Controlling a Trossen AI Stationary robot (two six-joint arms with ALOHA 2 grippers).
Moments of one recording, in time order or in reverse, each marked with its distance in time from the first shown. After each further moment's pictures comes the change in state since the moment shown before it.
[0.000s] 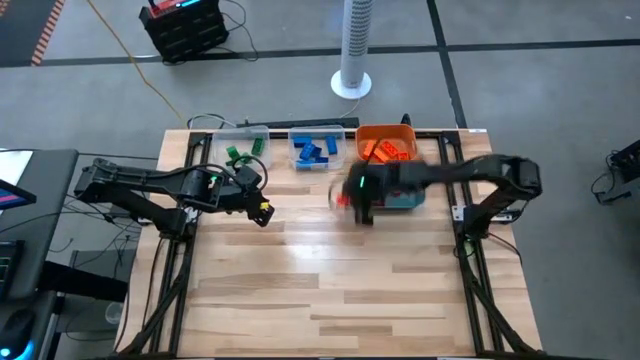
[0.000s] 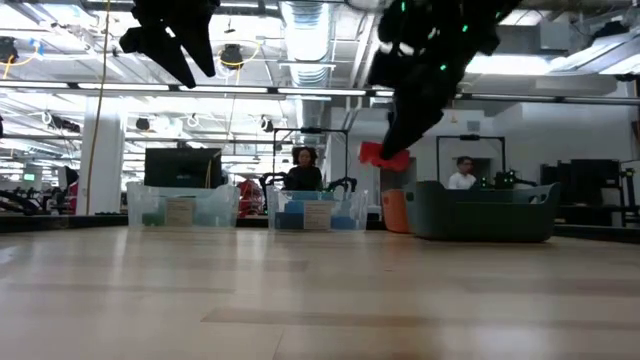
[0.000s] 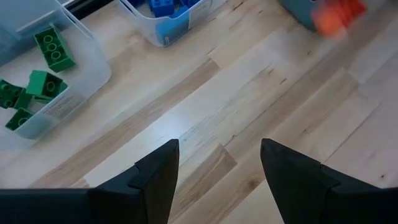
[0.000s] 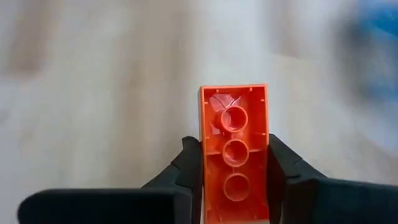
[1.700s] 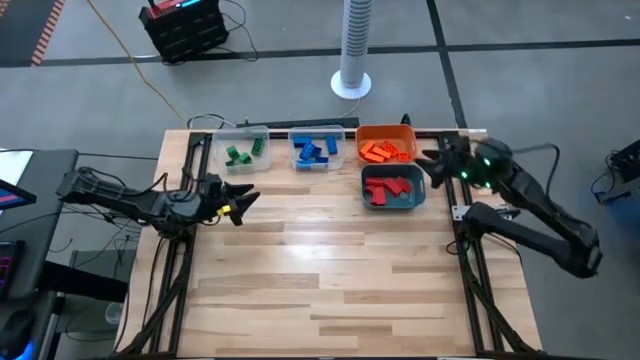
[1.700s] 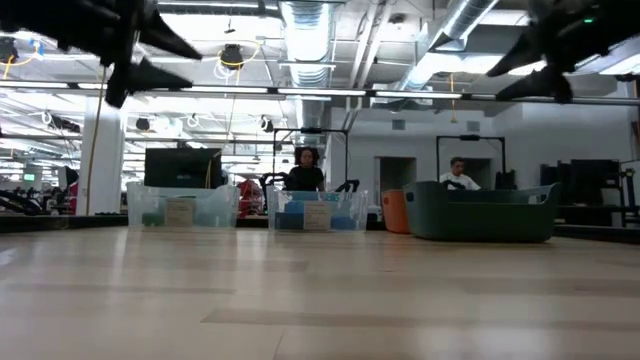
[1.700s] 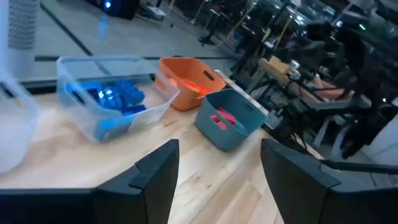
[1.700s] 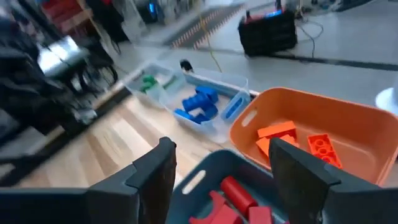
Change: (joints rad) left arm -0.114 -0.630 -0.795 1.051 -0.264 0.218; right arm -0.556 -1.112 -0.449 -0.033 -0.056 0.516
